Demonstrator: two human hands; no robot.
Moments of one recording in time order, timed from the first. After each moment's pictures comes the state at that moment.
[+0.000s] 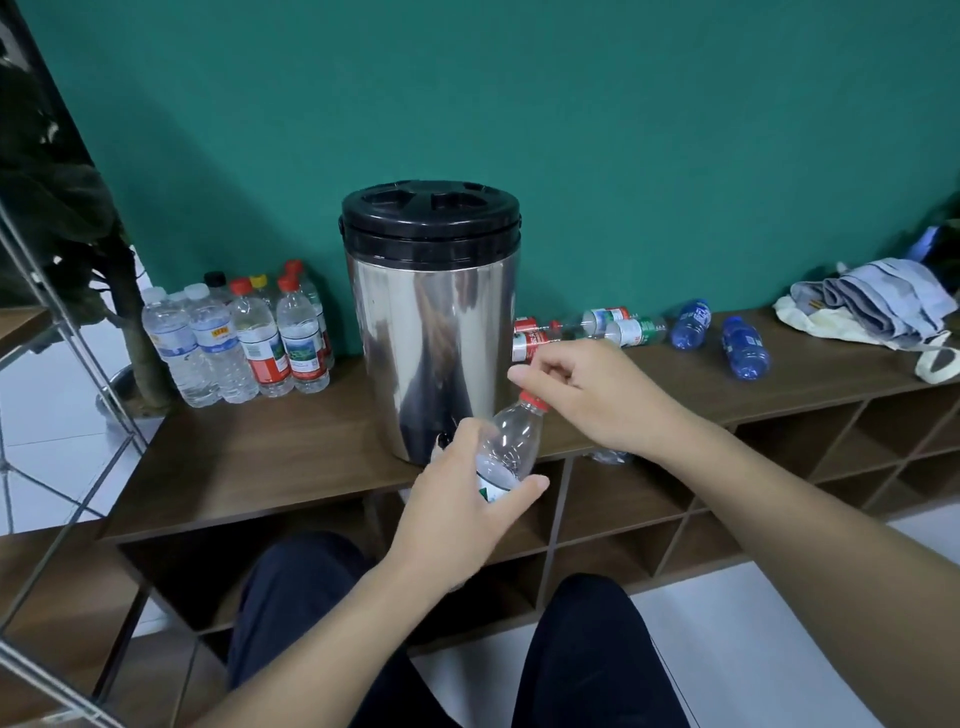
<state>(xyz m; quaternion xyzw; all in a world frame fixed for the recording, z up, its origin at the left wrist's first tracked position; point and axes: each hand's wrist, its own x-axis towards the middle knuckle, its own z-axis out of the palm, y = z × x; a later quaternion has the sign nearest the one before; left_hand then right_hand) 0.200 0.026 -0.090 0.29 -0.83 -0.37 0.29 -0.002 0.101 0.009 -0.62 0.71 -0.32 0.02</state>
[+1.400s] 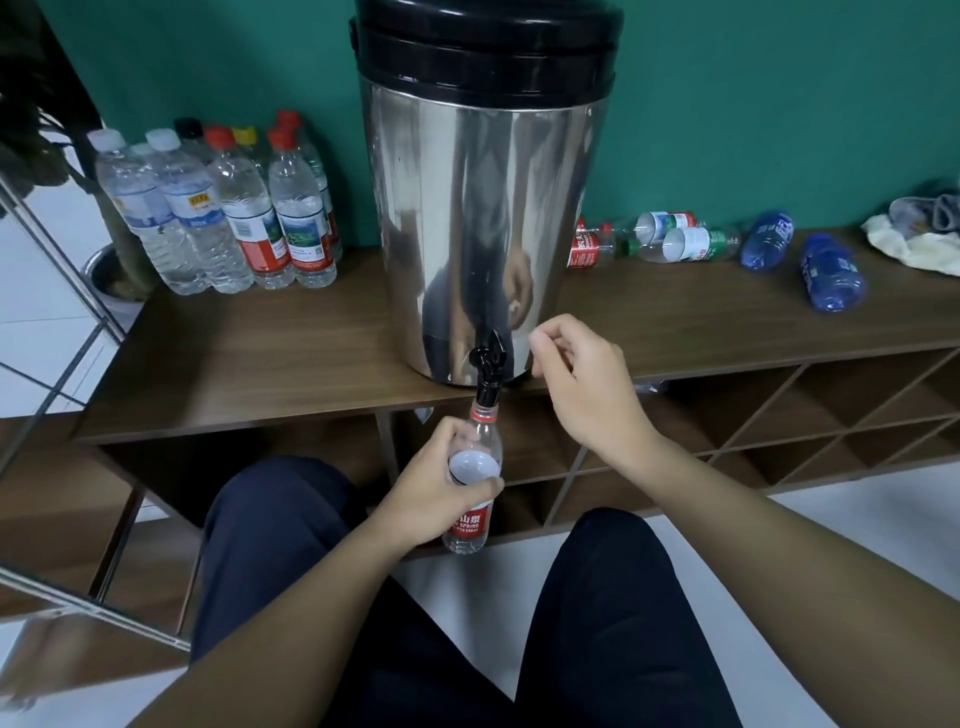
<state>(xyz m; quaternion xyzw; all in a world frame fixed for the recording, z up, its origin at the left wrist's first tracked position) 0.214 -0.054 -0.251 0.31 -0.73 -0.58 0.18 0.014 0.035 -0.138 -0.51 0.73 -0.46 0.06</state>
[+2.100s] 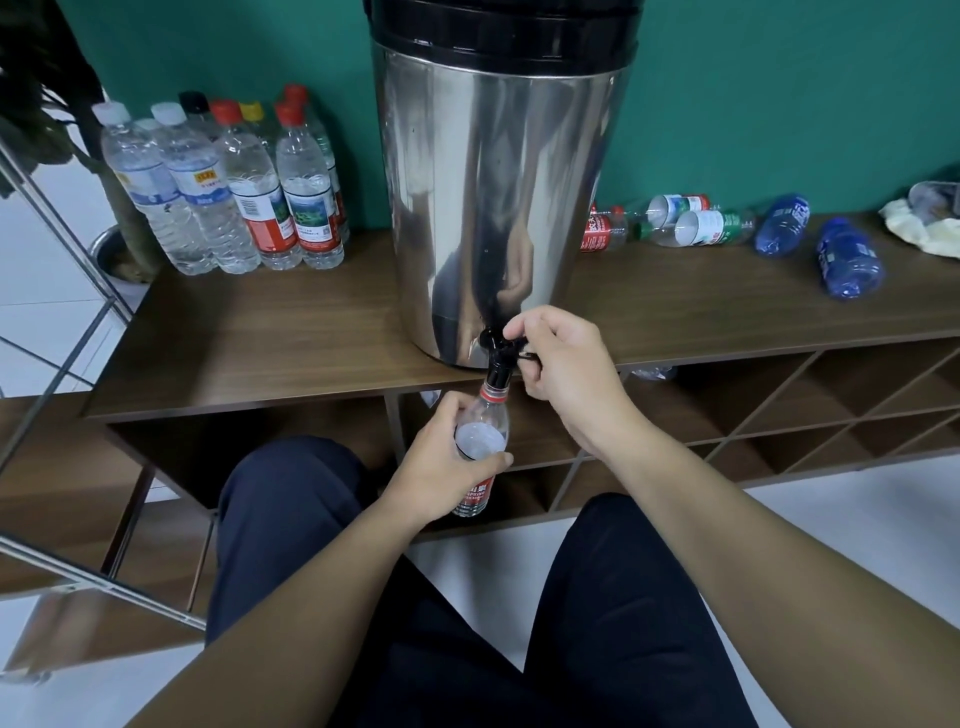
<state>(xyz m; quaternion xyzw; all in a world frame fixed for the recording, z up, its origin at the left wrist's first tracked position) 0.210 -0.058 -0.257 0.32 -0.75 -0.52 0.24 0.051 0.019 -0.131 -0.34 0.66 -0.59 0.31</state>
